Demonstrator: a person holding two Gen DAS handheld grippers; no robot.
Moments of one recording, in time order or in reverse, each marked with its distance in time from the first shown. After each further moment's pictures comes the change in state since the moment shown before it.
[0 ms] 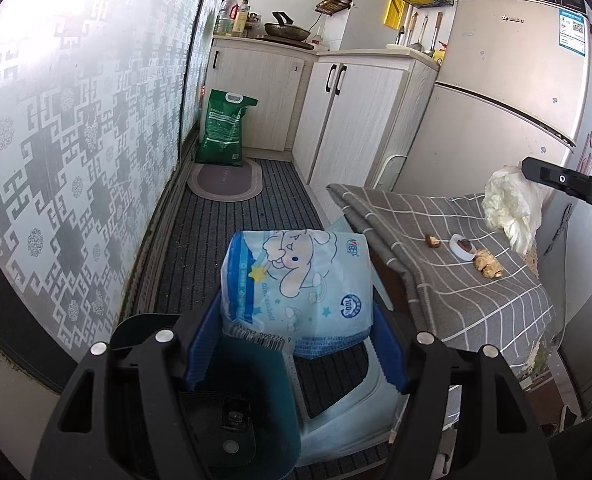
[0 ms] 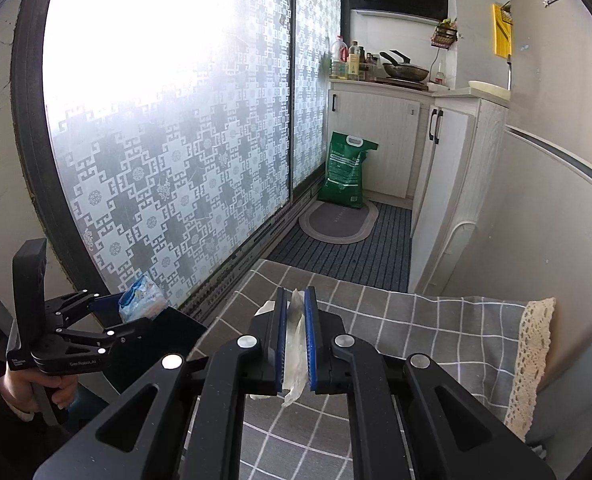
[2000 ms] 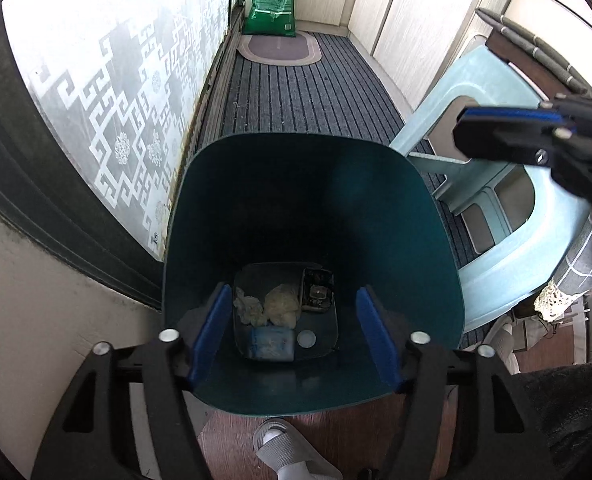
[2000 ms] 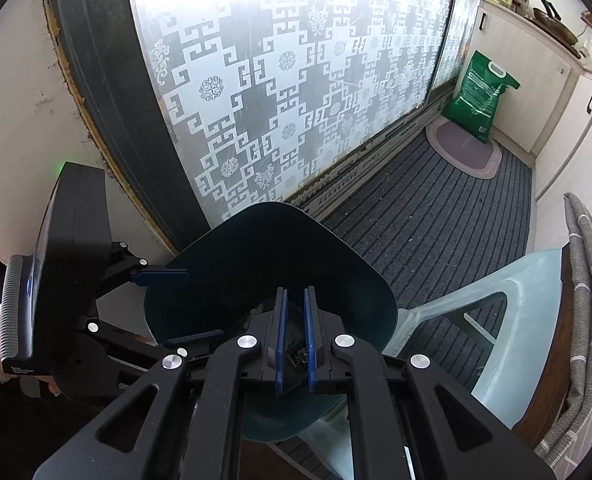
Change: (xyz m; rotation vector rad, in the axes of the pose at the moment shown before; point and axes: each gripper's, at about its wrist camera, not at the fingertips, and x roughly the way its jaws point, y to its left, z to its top) left arm 0.043 0.107 -0.095 -0.034 0.440 0.127; right arm 0.185 0.193 -0.060 -0.242 0.414 0.246
